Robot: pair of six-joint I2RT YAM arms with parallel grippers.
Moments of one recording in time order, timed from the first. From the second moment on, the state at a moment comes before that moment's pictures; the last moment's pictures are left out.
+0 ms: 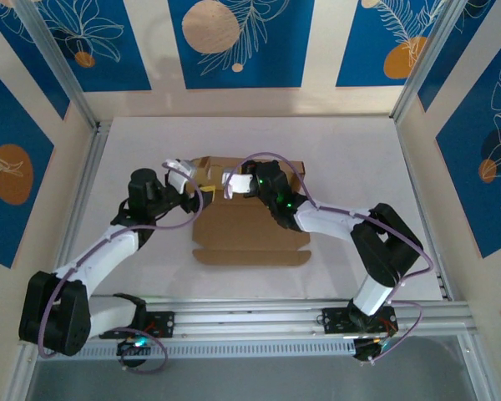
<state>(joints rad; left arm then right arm) -0.30 1.18 0.64 0.26 0.51 0.10 0.75 1.67 0.97 0.45 0.23 -1.17</state>
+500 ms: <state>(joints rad) -0.10 1.31 0.77 0.36 0.08 0.00 0.79 1.70 0.92 0.58 0.23 -1.26</state>
